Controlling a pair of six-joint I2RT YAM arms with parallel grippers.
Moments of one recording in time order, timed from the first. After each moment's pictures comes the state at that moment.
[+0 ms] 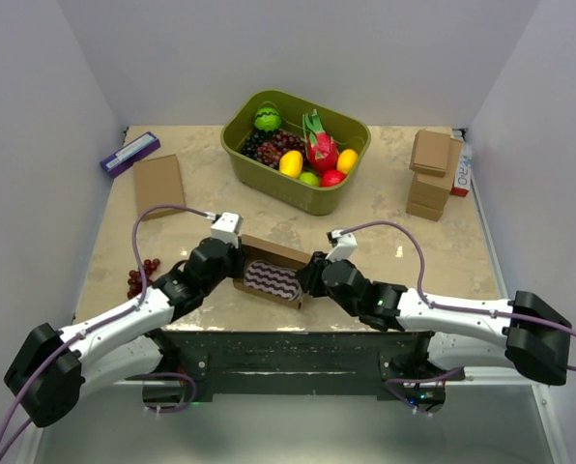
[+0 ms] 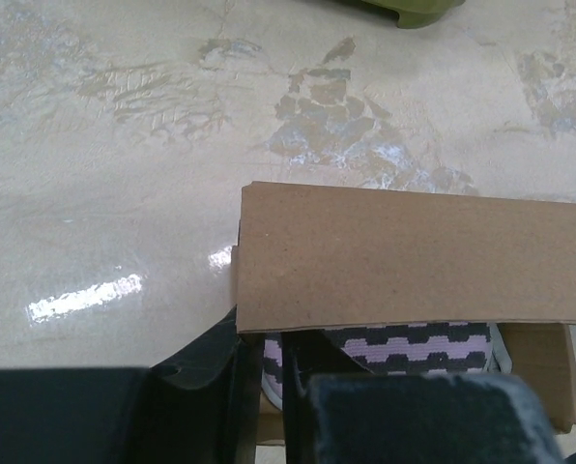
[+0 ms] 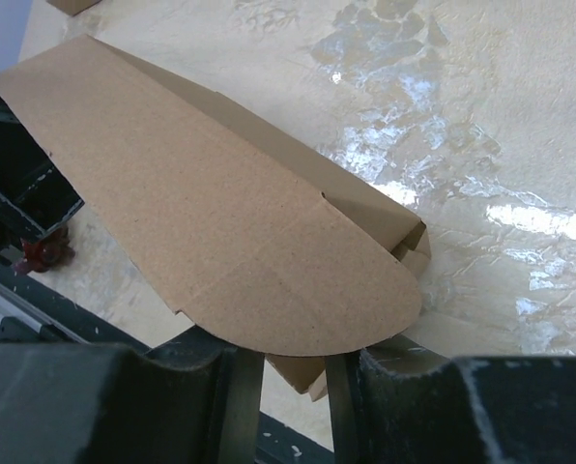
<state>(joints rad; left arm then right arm) -0.72 0.98 0.44 0.04 -0.26 -0.36 1.12 1.14 0.54 0.09 0.48 0.85</state>
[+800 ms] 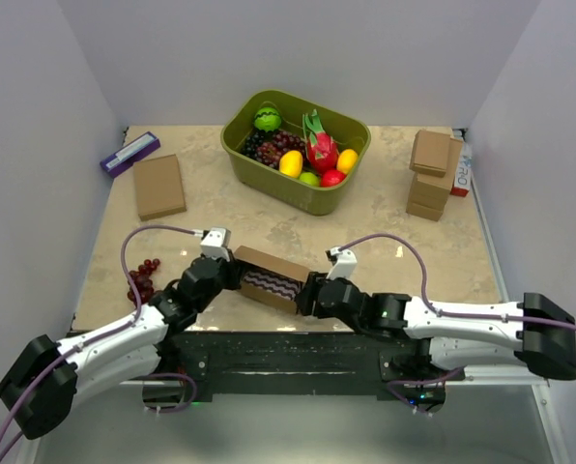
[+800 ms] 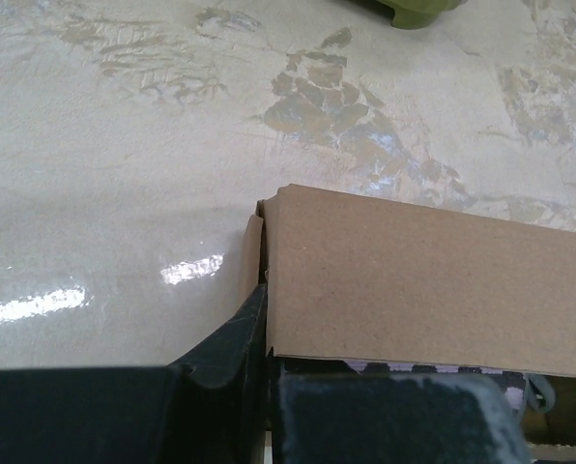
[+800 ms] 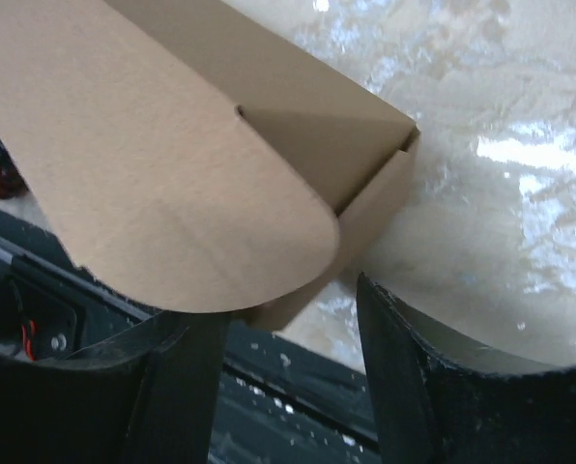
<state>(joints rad) -0.74 0.88 0.25 0.20 -0.28 -0.48 1.26 1.10 0.54 -0.12 0.52 1.00</state>
